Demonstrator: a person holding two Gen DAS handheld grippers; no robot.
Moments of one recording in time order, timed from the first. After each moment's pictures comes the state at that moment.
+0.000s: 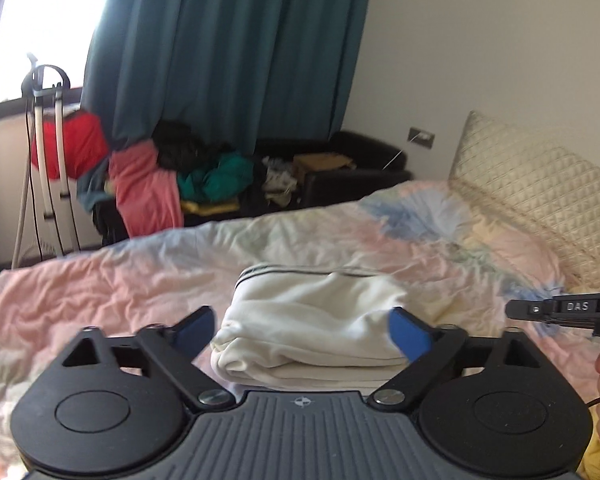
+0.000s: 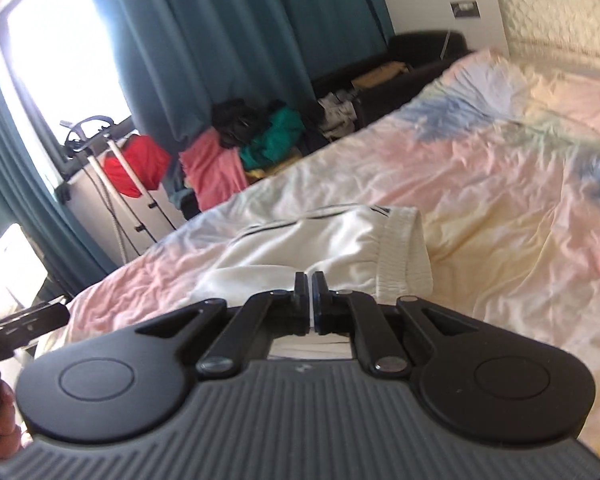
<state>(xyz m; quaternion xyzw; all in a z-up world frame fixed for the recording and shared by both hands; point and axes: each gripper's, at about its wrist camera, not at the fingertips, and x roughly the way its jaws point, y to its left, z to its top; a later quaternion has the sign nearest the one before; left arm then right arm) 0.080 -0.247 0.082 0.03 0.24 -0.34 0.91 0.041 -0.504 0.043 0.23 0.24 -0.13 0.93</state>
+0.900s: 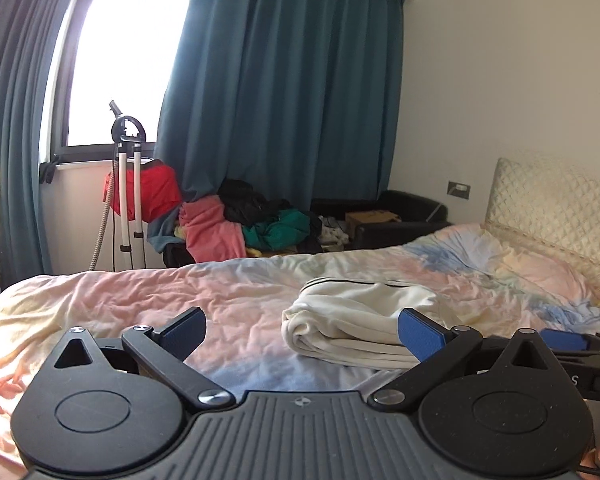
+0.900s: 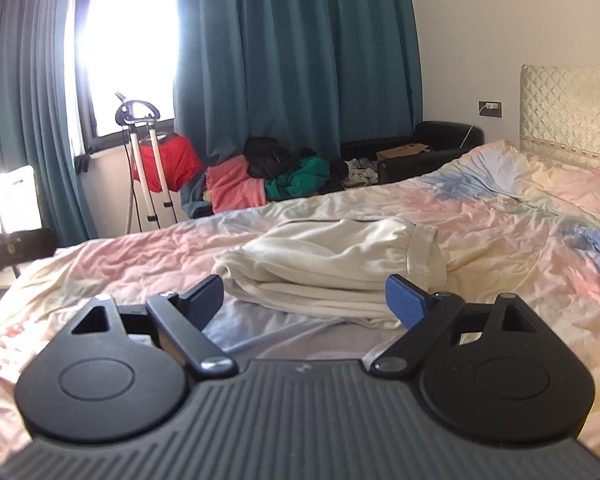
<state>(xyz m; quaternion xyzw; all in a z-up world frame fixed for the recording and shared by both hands) -0.061 -0.140 0.036 0.00 0.16 -0.24 0.96 -0.042 -0.347 -0.009 0.09 0.16 -0.16 0.97</state>
